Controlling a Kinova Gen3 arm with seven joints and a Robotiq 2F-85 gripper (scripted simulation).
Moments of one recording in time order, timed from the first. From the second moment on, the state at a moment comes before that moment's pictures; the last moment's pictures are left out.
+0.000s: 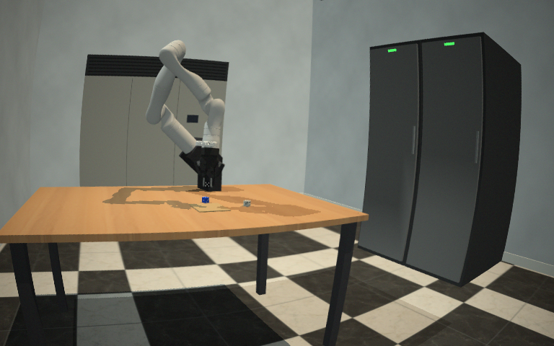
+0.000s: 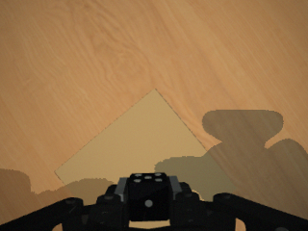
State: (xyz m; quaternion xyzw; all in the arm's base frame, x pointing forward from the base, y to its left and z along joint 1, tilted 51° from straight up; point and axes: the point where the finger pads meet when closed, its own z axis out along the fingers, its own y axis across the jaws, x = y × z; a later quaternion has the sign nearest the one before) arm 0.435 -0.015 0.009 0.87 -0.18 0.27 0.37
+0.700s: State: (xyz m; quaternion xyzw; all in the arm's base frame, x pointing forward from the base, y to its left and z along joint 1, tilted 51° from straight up) arm 0.436 -0.012 0.012 0.80 -0.12 0.44 0.39
